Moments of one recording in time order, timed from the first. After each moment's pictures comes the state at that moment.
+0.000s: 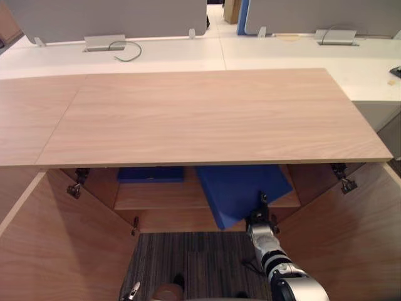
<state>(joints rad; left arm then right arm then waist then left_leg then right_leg) 0.27 0.03 0.28 0.94 -0.44 -0.09 -0.03 -0.41 0.01 -0.10 0.89 1.38 -0.23 -0.01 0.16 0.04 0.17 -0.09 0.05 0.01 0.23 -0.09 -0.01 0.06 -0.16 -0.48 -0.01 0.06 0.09</state>
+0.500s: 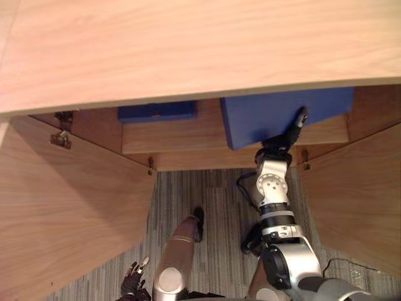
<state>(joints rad) 0.26 -0.01 0.21 0.71 -0.38 -0.11 0.01 -0.69 0.03 -0.15 0.34 1.43 -0.44 -0.10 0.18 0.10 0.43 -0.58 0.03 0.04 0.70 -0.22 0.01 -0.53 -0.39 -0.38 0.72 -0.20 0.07</state>
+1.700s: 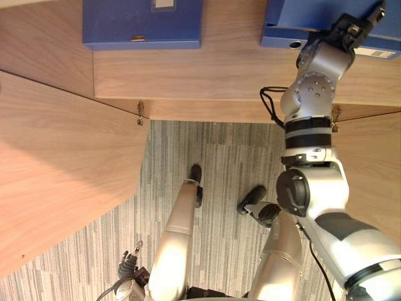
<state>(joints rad) 0.09 -0.04 0.34 0.82 -0.35 -0.10 0.17 -1.34 -0.19 -0.19 0.63 1.47 -0.51 -0.50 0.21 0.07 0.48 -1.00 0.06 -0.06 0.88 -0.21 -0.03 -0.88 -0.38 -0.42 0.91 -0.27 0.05</state>
